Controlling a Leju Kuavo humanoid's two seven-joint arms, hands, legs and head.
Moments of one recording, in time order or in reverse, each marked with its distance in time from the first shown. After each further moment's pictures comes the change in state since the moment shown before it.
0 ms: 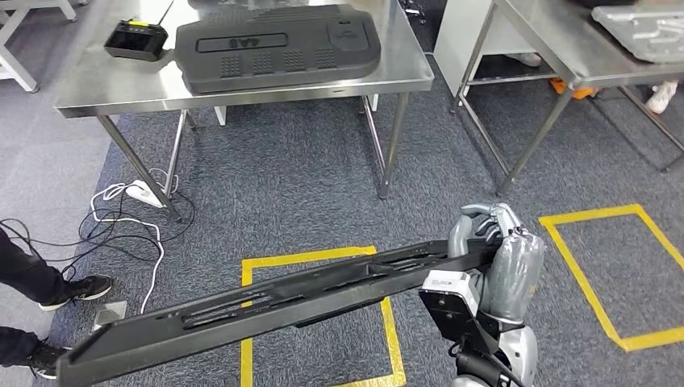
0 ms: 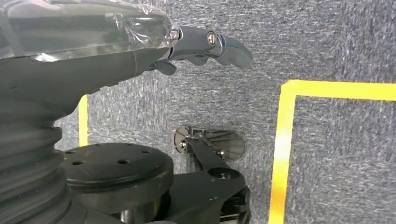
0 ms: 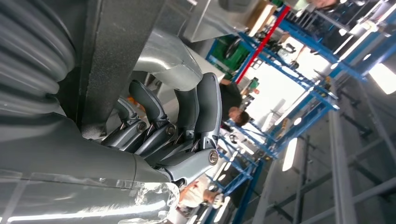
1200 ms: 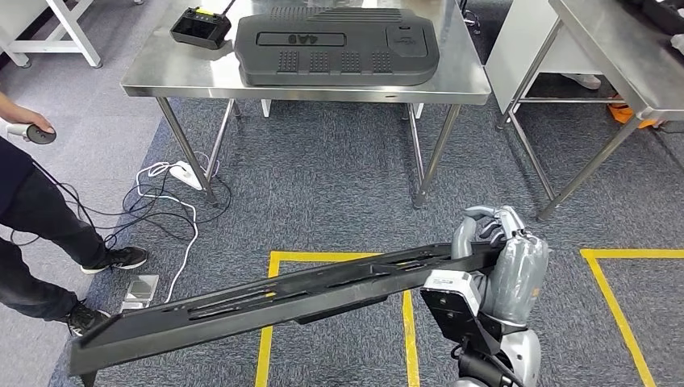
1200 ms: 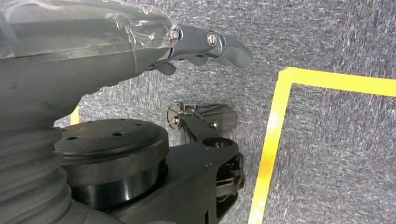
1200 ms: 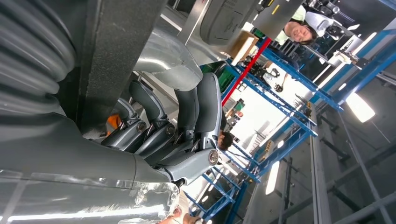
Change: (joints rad) left arm 0.000 0.007 0.000 0.000 -0.030 -0.130 -0.017; right arm 0.006 -0.007 0.000 0.000 0.027 0.000 0.034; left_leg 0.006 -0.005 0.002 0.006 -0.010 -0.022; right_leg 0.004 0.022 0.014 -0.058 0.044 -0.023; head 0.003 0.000
